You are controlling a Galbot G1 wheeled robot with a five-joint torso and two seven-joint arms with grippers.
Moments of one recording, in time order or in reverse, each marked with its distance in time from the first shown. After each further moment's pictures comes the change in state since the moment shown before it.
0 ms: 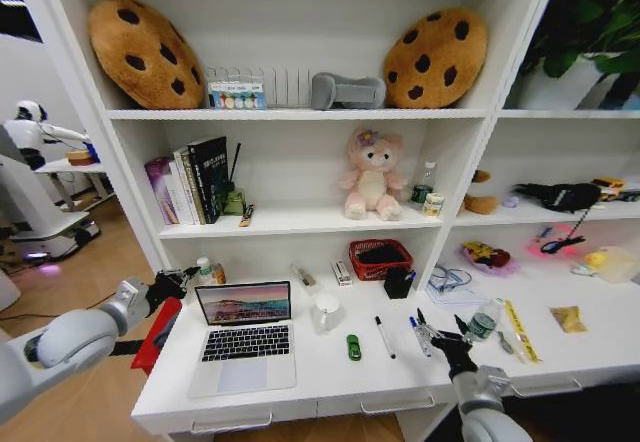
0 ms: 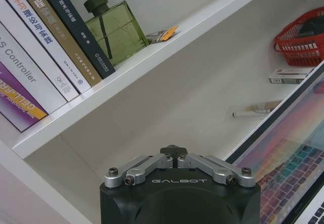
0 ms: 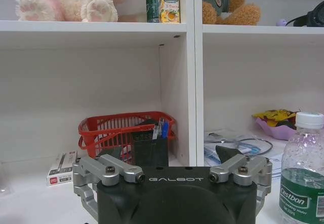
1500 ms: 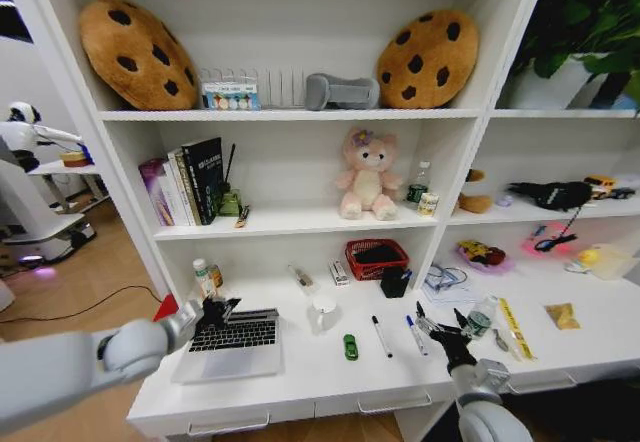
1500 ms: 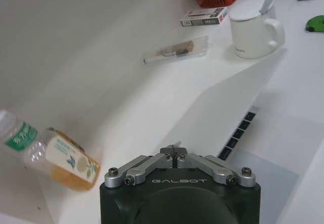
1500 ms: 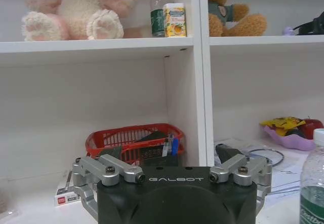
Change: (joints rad) left arm 0.827 0.117 -0.496 -0.134 0.062 0.090 -0.116; right arm 0.050 -0.015 -0.025 0.032 0.029 -0.038 0.040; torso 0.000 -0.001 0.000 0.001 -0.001
